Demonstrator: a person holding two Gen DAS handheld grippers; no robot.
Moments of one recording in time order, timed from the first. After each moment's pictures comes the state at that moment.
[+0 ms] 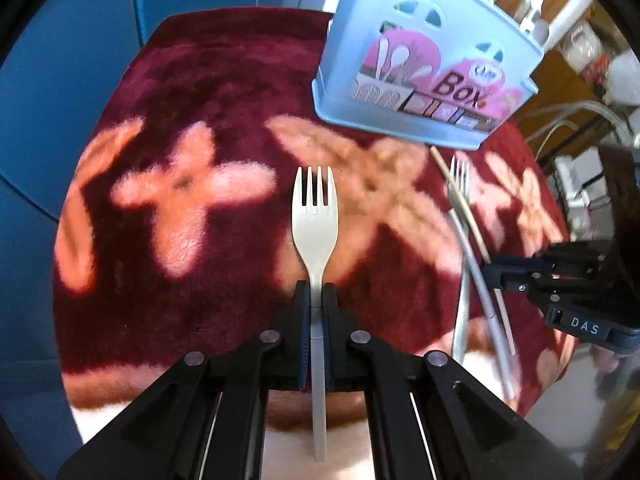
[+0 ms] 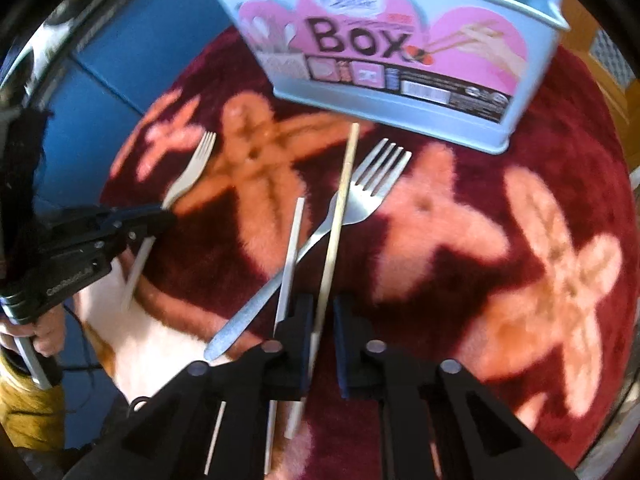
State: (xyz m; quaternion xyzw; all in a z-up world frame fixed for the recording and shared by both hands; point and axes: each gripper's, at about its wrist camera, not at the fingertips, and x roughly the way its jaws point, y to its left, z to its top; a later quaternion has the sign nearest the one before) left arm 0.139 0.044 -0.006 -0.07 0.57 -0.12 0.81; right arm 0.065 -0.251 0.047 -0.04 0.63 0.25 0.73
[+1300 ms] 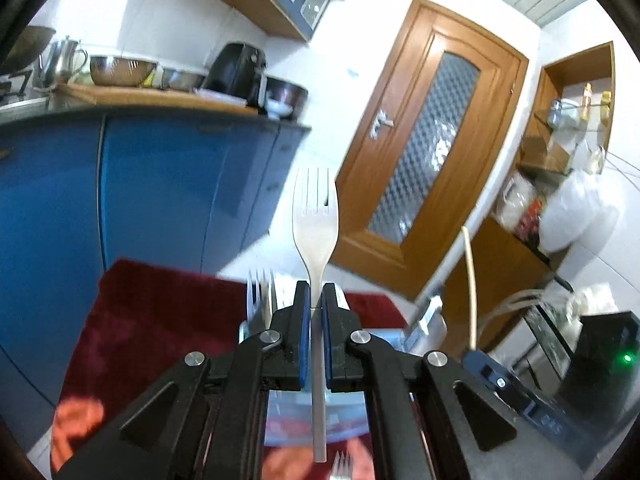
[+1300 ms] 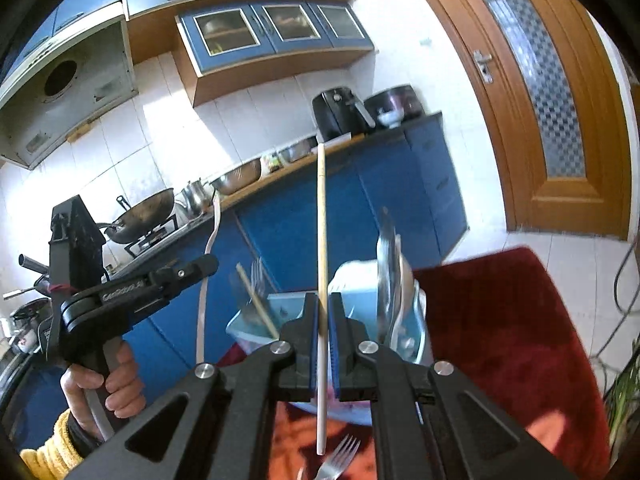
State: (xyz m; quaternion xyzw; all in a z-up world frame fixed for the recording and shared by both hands) left arm 0.230 0.016 0.150 -0.16 0.22 -0.15 0.95; right arm 0.105 -0.321 0.177 0.12 0.23 0.26 0.93
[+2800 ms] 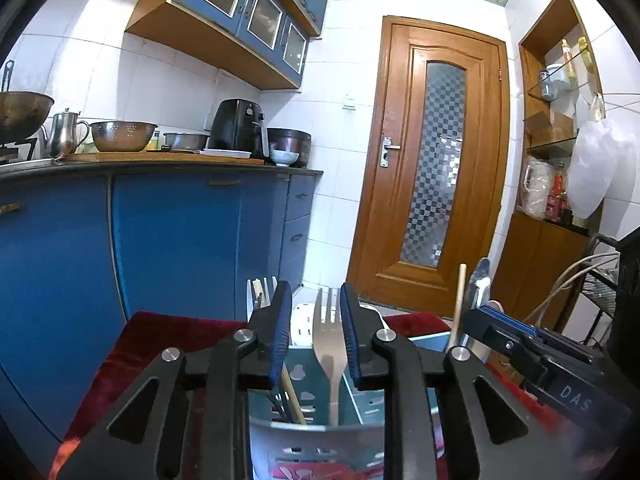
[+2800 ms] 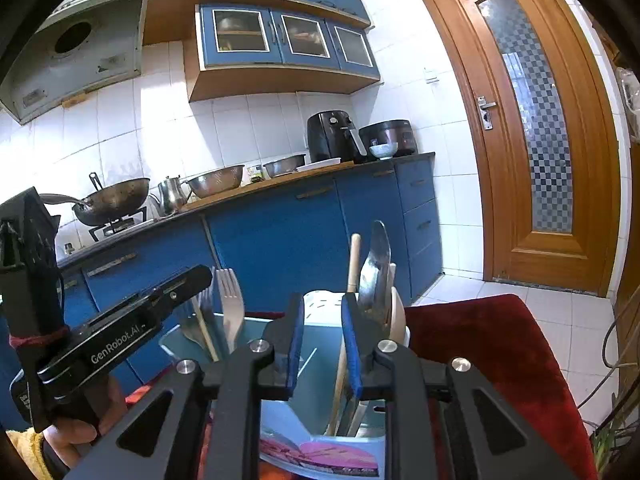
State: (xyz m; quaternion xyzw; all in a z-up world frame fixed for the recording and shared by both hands) left arm 0.223 -0.015 0.103 -0.06 0.12 -0.11 0.98; right arm 0.124 -0.297 0.146 0.06 0.18 0.23 0.96
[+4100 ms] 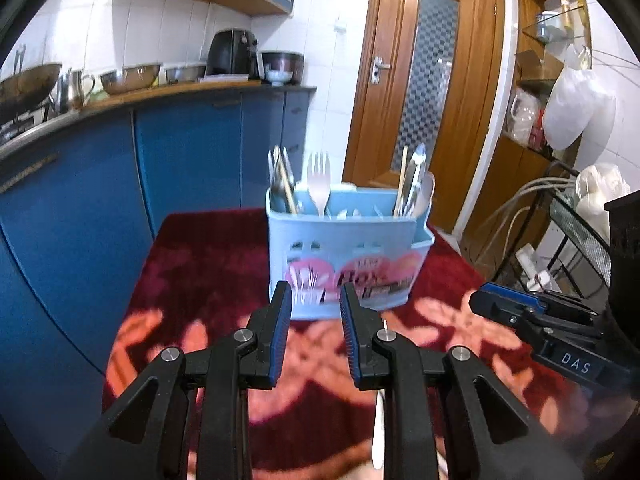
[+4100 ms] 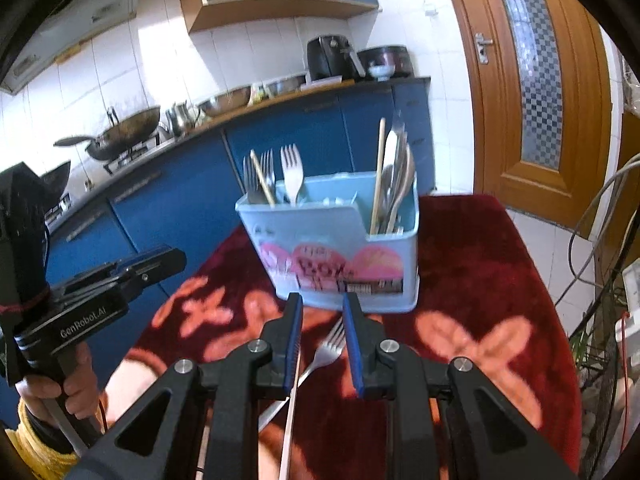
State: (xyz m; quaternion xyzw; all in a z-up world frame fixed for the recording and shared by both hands) left arm 0.088 0.005 0.109 -0.03 0.30 -0.12 0.95; right arm 0.005 -0.293 0.146 0.02 0.35 0.21 0.91
